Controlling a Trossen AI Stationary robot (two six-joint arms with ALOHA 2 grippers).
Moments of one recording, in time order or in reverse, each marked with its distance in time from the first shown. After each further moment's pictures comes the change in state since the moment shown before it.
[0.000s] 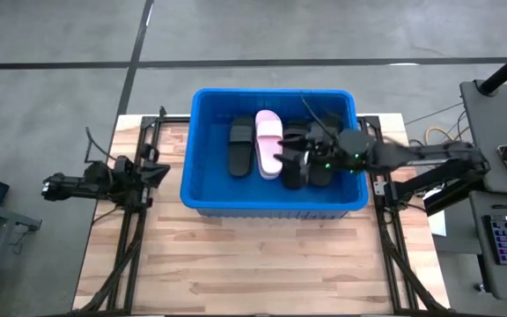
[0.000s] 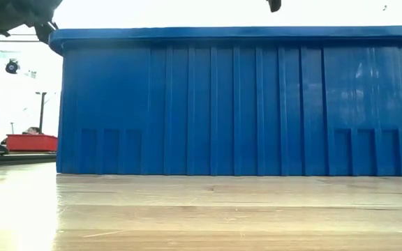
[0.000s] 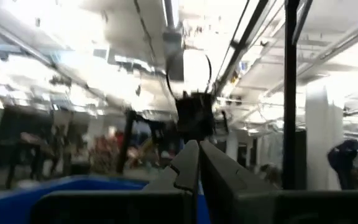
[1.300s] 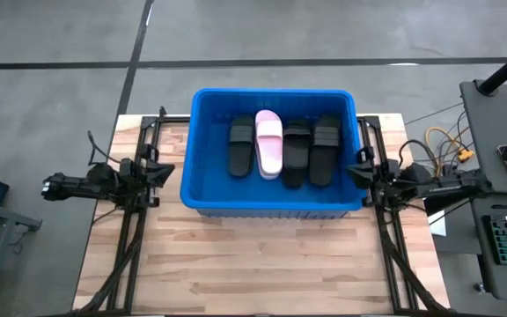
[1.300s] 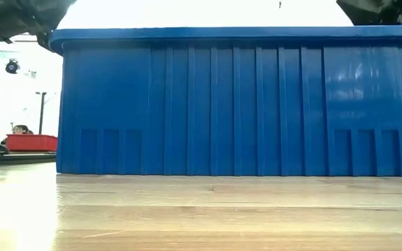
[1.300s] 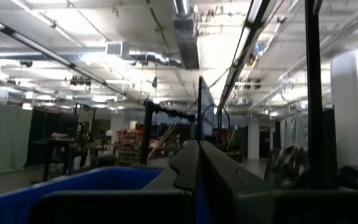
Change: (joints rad) left arm 0.001 0.003 -0.021 -0.009 -0.059 0.103; right arm 0.067 -1.045 -1.127 0.736 -0.074 -0.239
